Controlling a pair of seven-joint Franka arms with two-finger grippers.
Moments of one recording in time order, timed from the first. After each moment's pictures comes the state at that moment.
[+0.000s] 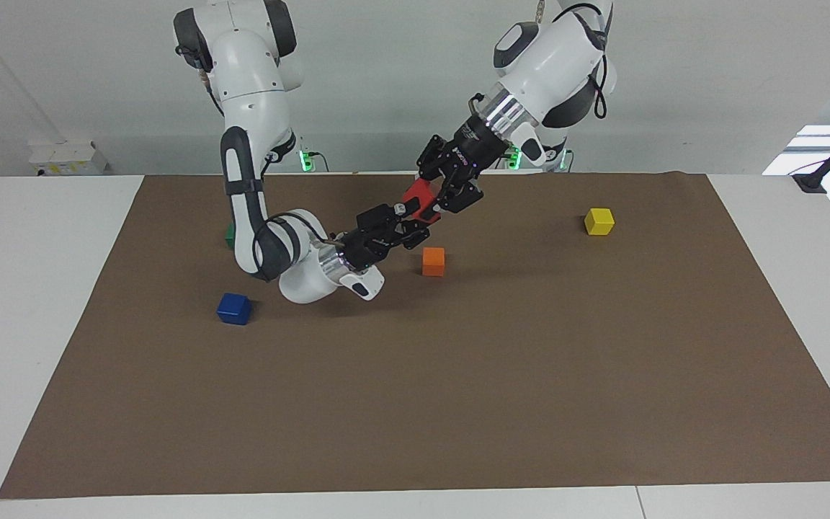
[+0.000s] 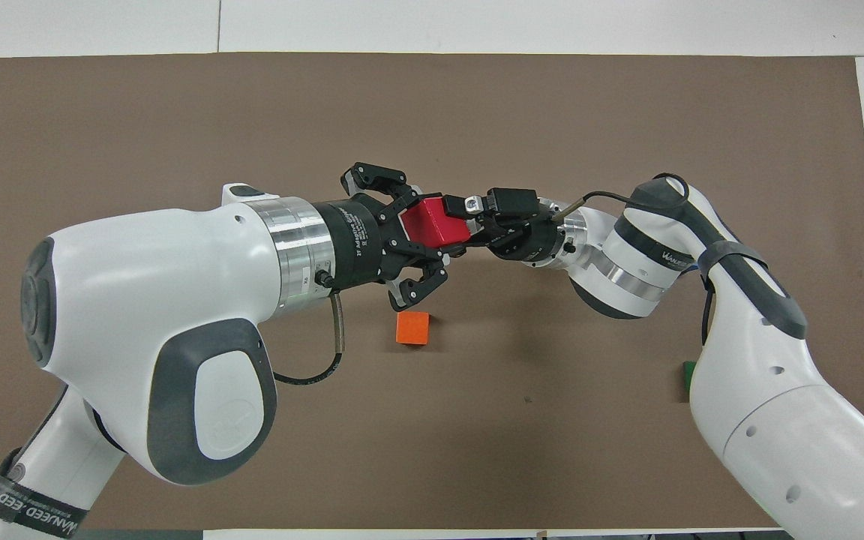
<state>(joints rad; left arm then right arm) -0.38 -0.03 -0.22 -1.89 -0.73 2.42 -2.06 0.28 0.53 0.00 -1.91 2.23 1.19 -0.62</state>
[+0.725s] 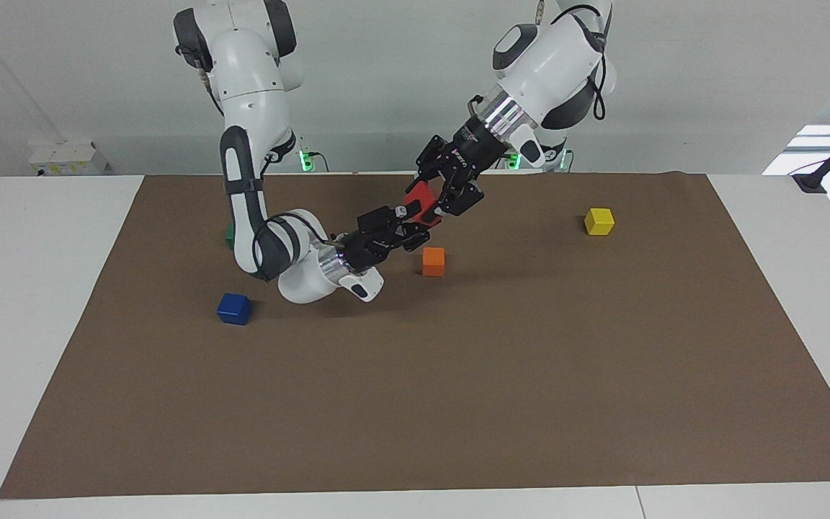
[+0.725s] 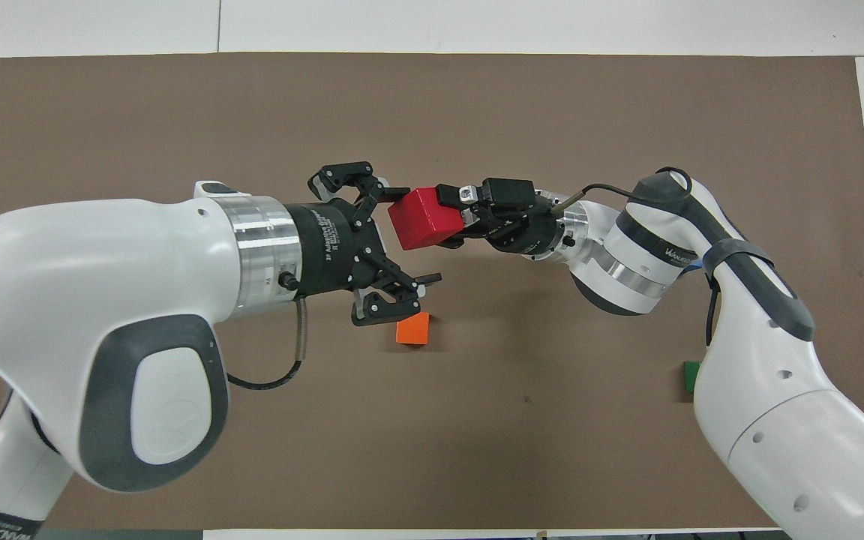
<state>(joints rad) -0.33 -0.09 -0.19 -1.89 -0.73 2.24 -2.02 0.29 0.51 0.00 -1.89 2.23 1.26 -0.61</state>
